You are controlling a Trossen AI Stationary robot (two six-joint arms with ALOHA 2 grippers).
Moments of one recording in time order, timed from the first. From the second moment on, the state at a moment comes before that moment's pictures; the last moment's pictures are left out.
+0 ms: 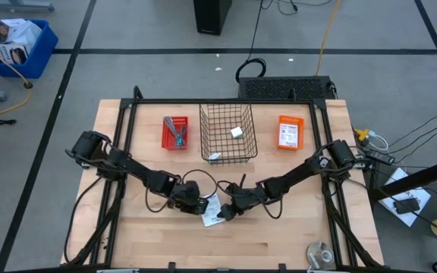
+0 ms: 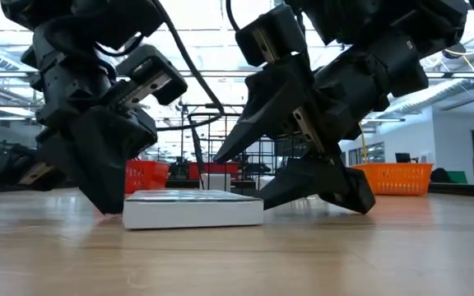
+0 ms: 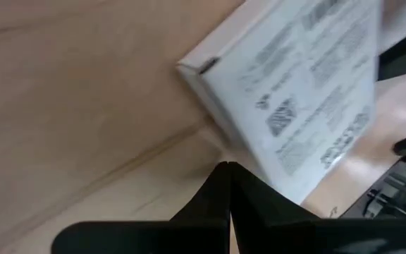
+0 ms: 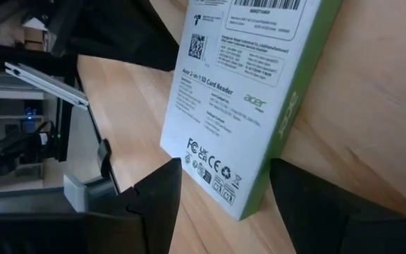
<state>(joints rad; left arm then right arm) -0.34 1.75 0.79 0.02 0.19 -1.63 0.33 1.98 0.91 0.39 -0.03 1.35</state>
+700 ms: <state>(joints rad) -0.27 1.76 0.79 0.05 0.22 -1.58 0.33 1.98 0.90 0.69 -0.04 1.16</state>
